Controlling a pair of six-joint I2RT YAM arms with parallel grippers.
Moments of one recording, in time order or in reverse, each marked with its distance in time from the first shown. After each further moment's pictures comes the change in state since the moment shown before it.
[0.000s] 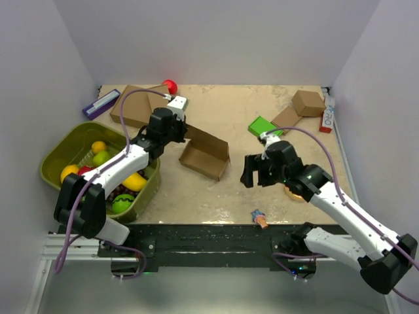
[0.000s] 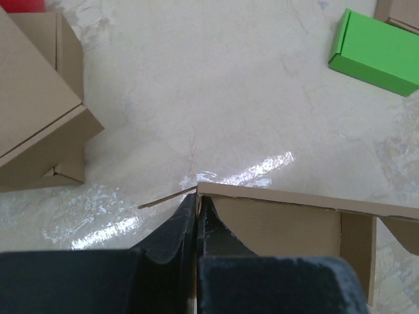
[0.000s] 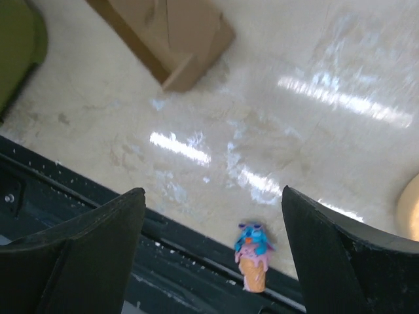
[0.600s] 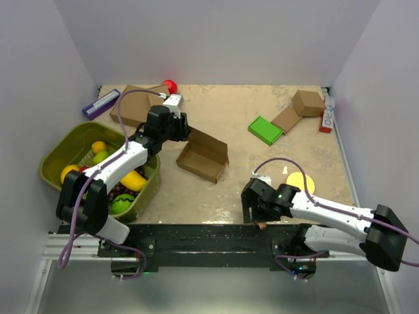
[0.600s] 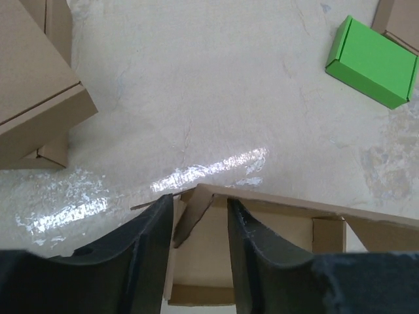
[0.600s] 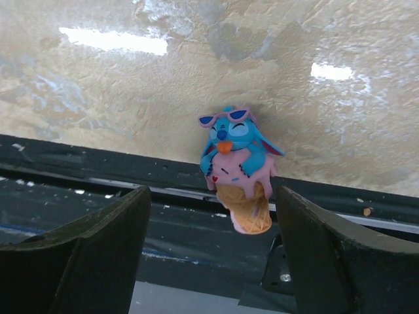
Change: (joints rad) left arm 0.051 0.033 0.028 -0.041 0.053 -0.114; right arm 0.349 0.093 -0.327 -0.112 0.145 0.473
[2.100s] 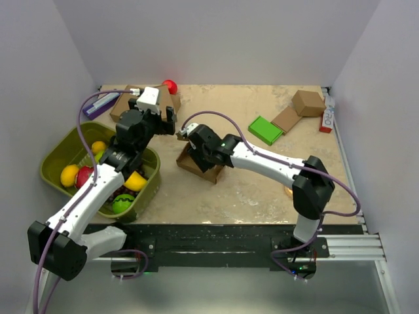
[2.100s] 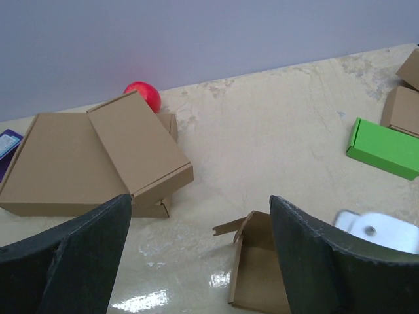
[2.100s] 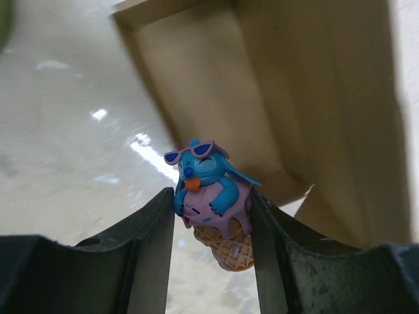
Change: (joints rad) left arm 0.001 -0.383 -0.060 0.032 -0.190 0.190; right arm -0.016 0.747 0.881 0.183 0.084 -0.752
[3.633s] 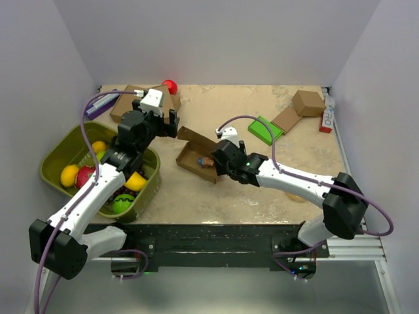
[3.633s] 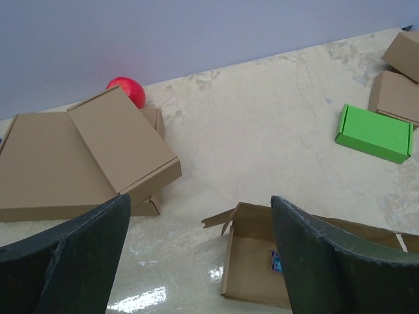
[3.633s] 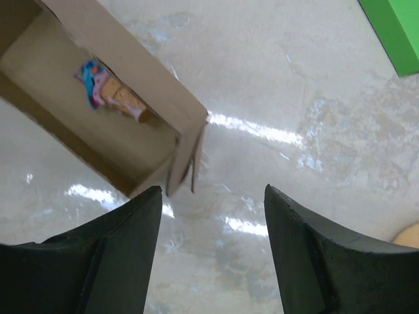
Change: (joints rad) left arm 0.000 0.002 -0.015 0.002 0.053 0.012; right arm -0.020 -0.302 -0.406 0.154 0.340 0.339
